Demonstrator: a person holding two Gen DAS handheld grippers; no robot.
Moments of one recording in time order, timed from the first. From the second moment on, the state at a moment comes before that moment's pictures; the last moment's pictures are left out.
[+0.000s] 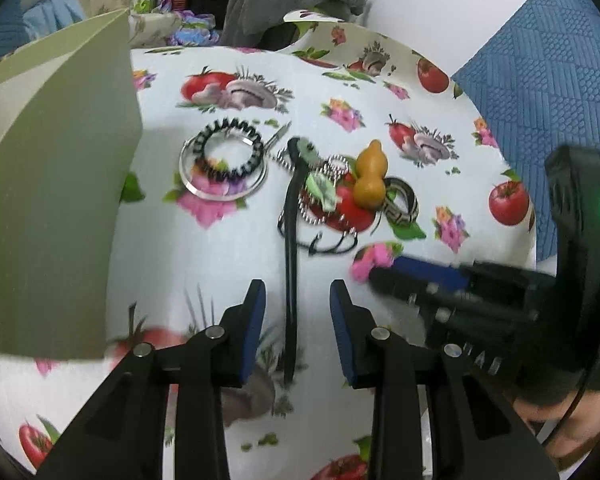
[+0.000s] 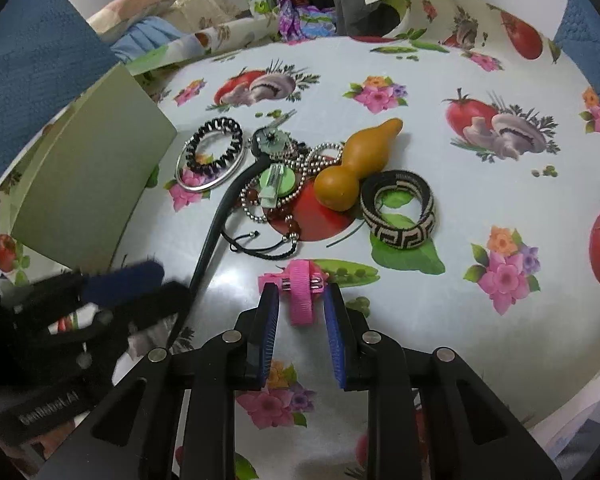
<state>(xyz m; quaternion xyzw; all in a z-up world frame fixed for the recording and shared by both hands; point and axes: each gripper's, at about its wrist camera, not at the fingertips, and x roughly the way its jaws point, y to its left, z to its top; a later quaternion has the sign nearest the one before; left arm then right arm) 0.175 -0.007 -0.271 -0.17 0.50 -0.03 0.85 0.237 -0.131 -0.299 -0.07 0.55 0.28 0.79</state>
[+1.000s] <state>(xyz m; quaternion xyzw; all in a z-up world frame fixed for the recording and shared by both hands) 0.223 -0.005 -0.285 -0.13 0.50 -0.02 0.86 0.247 -0.150 -0.295 -0.05 0.54 0.22 0.81</state>
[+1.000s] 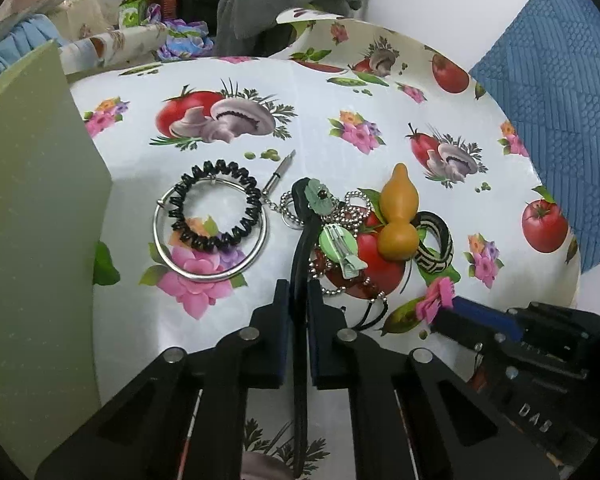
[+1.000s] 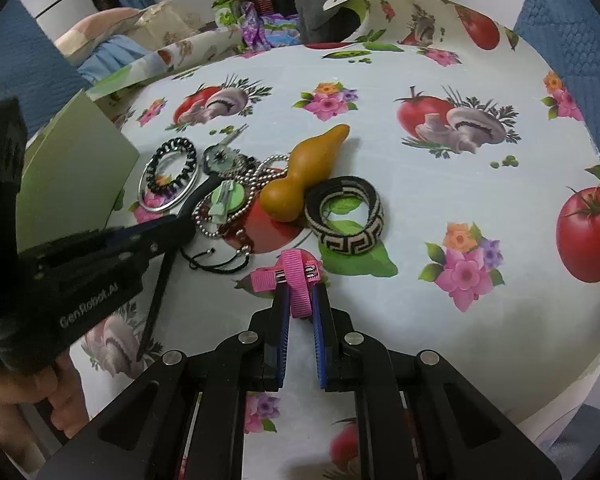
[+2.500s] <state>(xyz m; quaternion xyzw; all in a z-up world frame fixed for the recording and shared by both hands) 0.170 0.130 -0.034 -0.11 0.39 -0.02 0.91 0.222 -0.020 -0.029 -0.02 0.36 0.25 0.90</state>
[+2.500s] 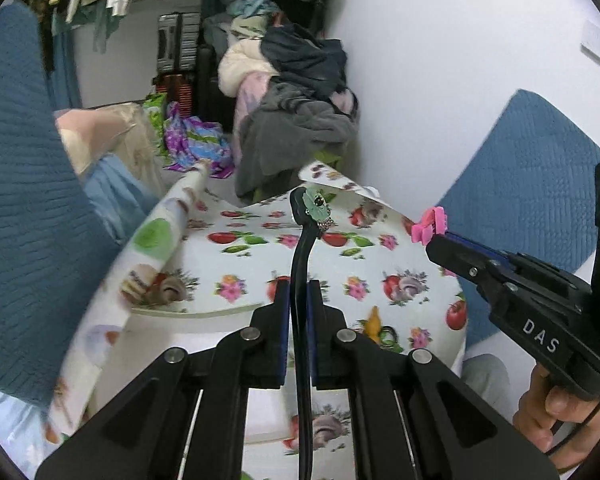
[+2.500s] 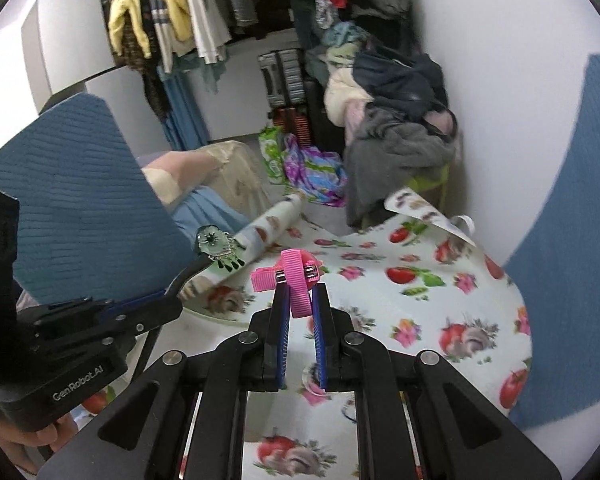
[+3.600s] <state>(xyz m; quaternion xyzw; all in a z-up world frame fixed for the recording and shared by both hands) 0.162 0.221 -0.187 -0.21 0.50 0.01 0.84 0.215 0.080 -0.201 -0.05 0.52 0.30 0.80</state>
